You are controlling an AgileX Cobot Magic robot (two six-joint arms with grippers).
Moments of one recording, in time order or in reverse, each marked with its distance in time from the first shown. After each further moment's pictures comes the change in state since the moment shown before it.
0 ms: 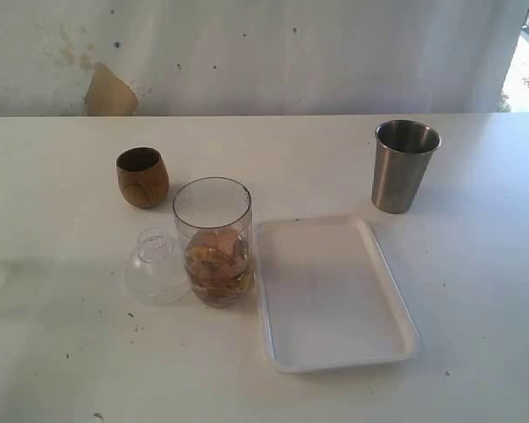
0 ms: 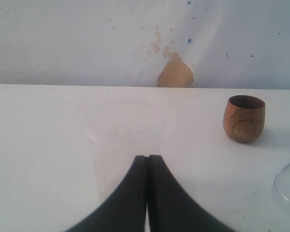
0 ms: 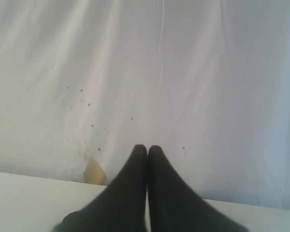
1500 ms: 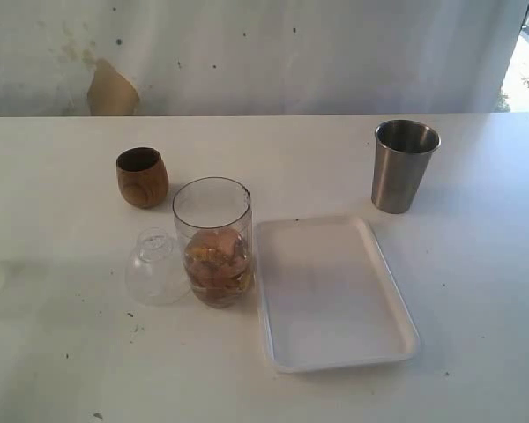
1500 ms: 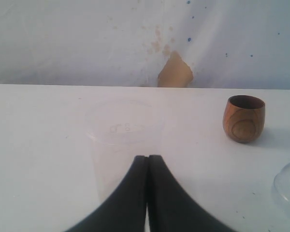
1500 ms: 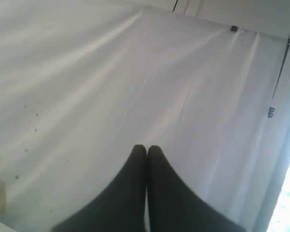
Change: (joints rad) left arm 0.000 0.000 0.000 0.000 0.000 0.000; right arm -0.173 -0.390 0.354 0.183 -0.344 -0.659
